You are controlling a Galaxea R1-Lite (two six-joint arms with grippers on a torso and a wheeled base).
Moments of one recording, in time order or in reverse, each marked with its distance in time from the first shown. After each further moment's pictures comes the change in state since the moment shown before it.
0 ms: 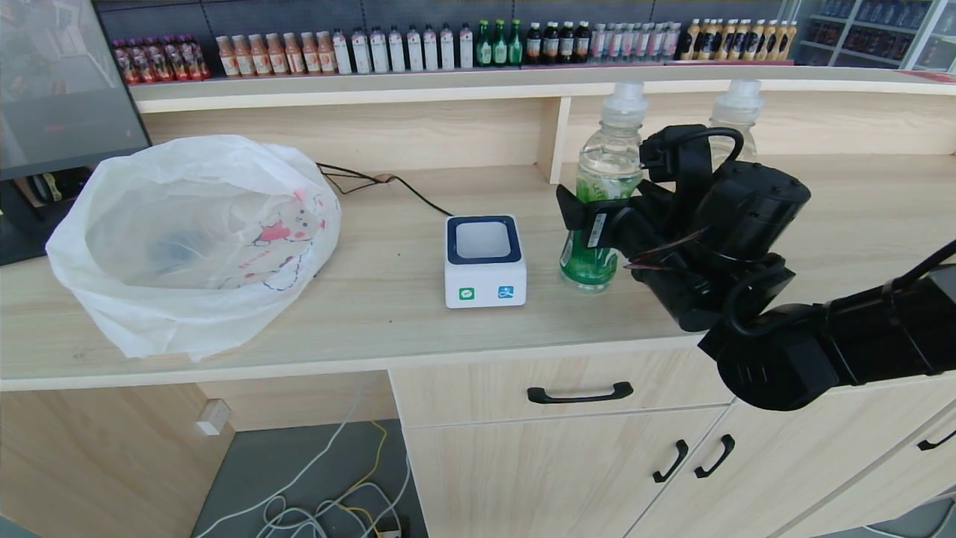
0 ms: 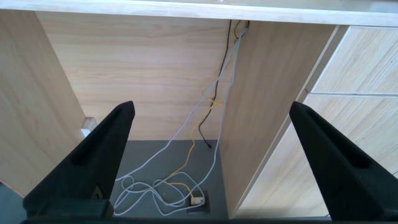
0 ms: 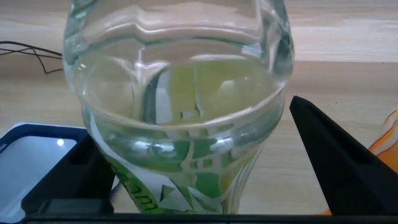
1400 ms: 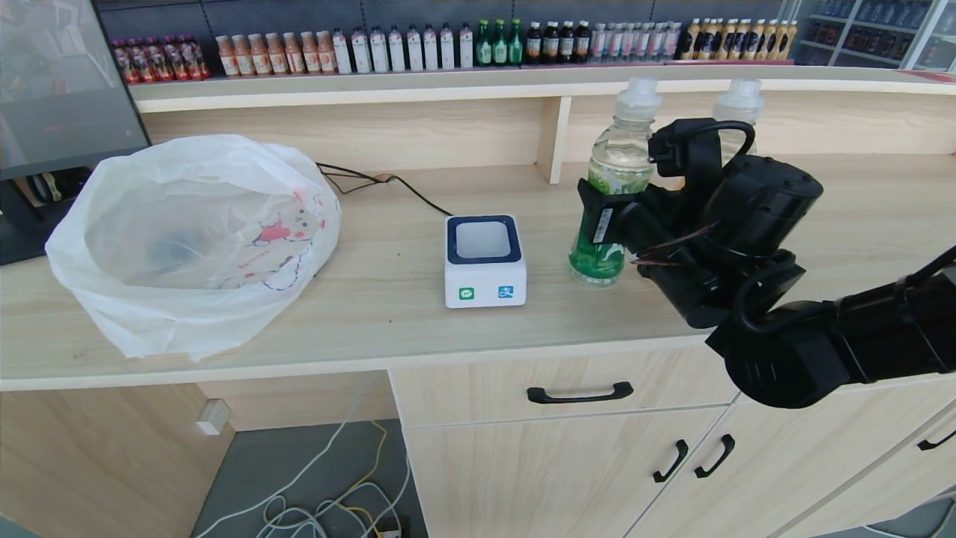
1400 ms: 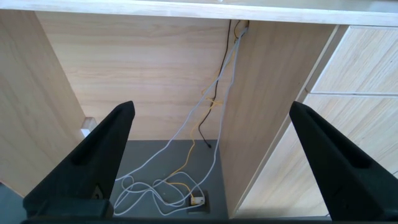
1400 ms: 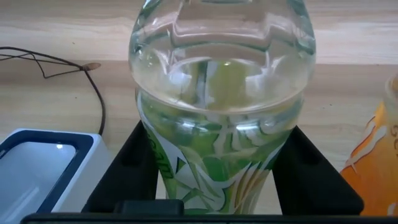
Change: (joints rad) left arm 0.000 0.000 0.000 0.000 0.000 0.000; right arm -0.004 -0.020 0.004 -0.002 0.005 0.003
